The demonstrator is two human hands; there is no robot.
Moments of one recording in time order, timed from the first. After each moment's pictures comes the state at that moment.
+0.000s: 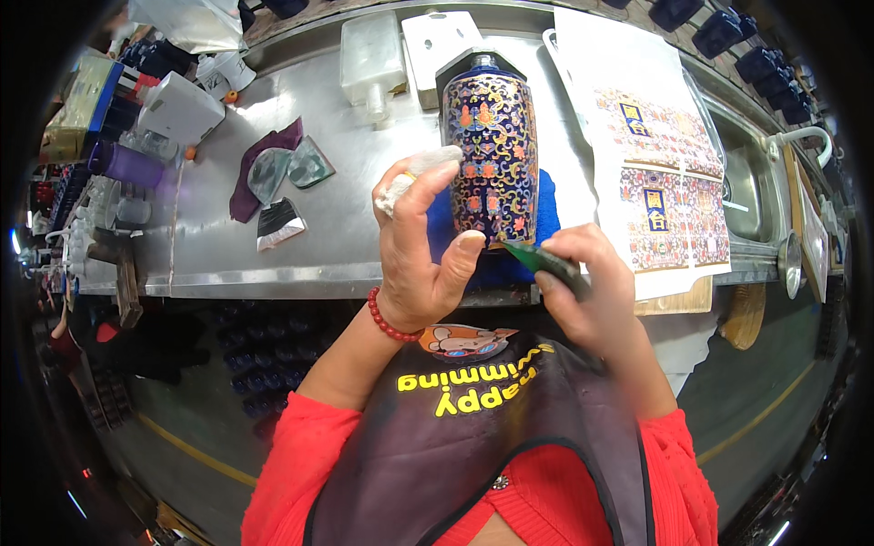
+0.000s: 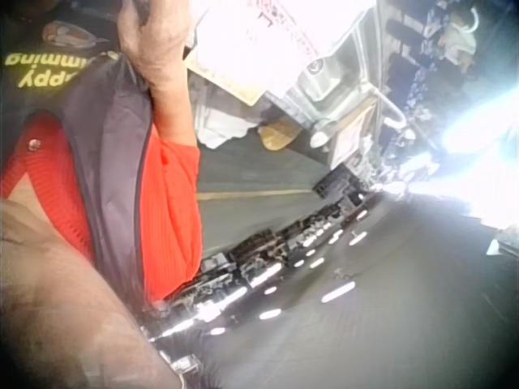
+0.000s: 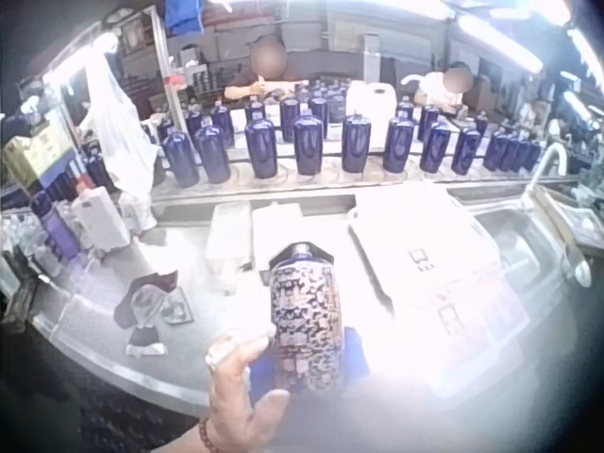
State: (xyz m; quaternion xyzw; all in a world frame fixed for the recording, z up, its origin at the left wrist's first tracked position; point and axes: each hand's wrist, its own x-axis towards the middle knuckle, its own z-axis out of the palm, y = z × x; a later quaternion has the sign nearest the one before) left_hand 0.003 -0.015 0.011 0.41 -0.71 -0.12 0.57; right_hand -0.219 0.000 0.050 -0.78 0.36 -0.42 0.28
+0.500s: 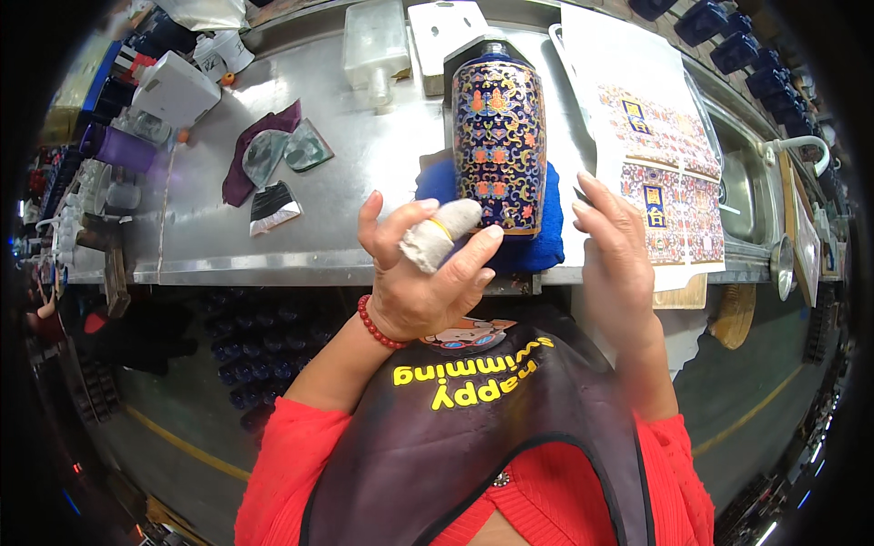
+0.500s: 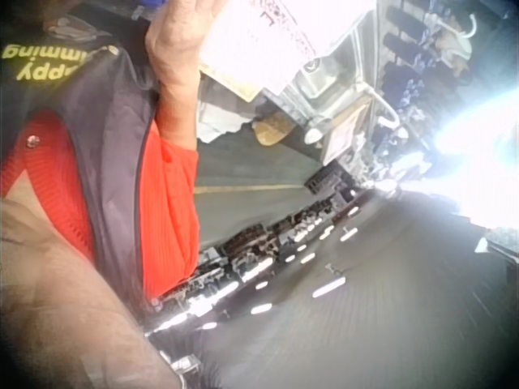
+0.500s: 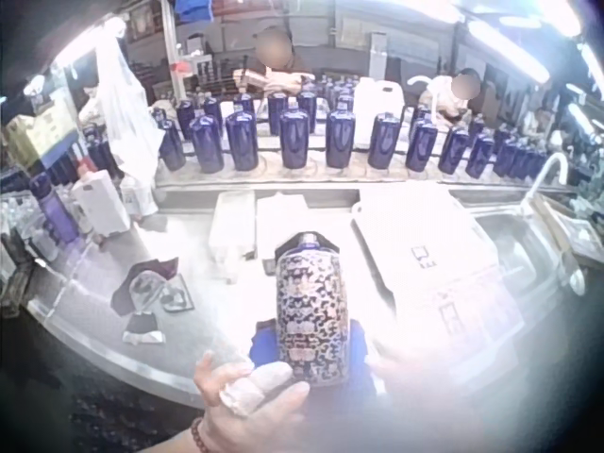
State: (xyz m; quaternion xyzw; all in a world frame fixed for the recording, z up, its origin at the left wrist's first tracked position) left_hand 0.015 0.026 0.009 0.46 -0.80 0.08 0.39; right_hand -0.235 -0.004 0.041 -0.83 0.40 -0.37 0.13
